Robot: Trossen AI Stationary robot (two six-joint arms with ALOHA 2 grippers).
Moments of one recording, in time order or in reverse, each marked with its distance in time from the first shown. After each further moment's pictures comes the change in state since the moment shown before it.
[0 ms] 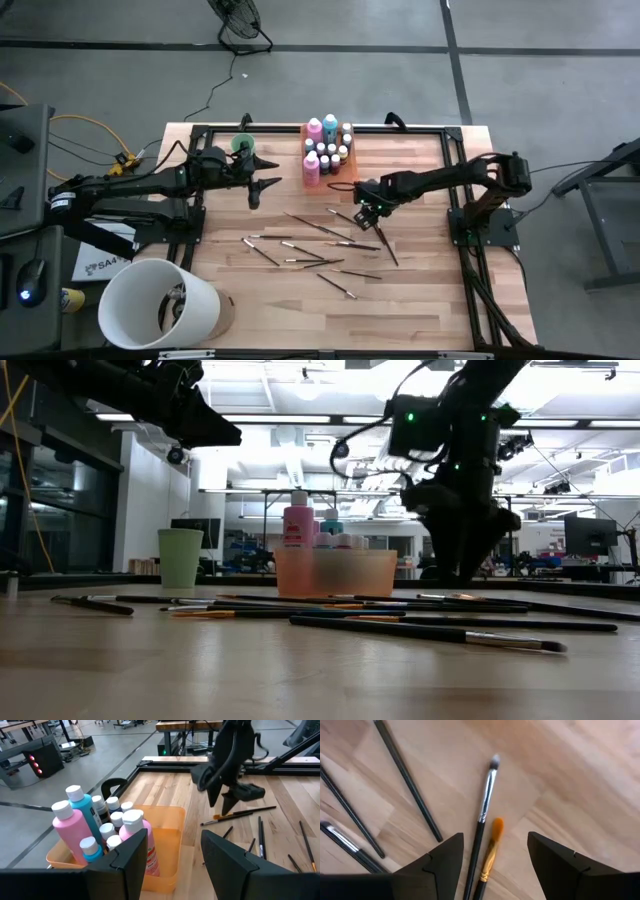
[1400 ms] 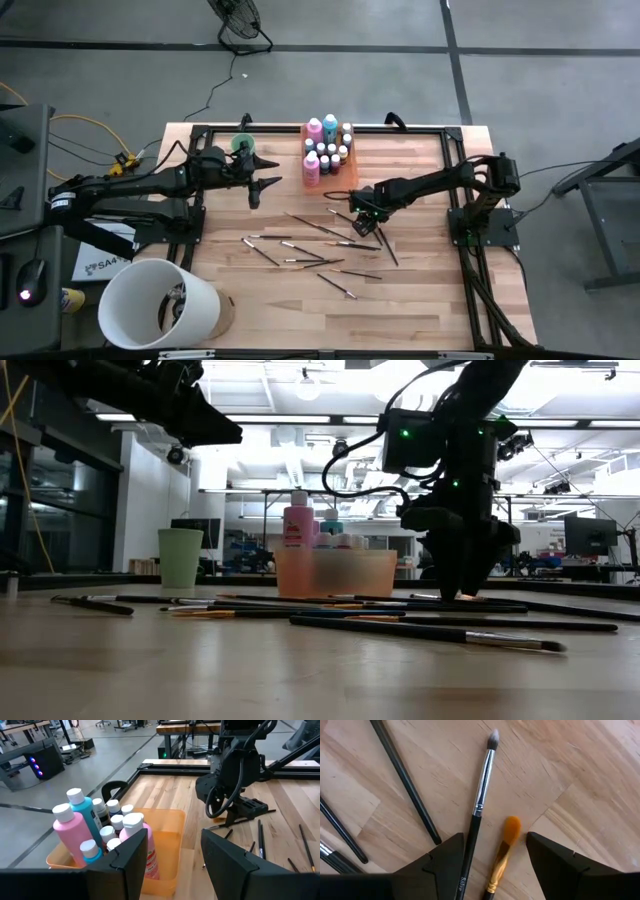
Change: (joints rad) left arm 0.000 0.000 0.000 0.015 0.000 -0.004; right arm 0.034 0.103 0.002 0.041 0.009 -0.004
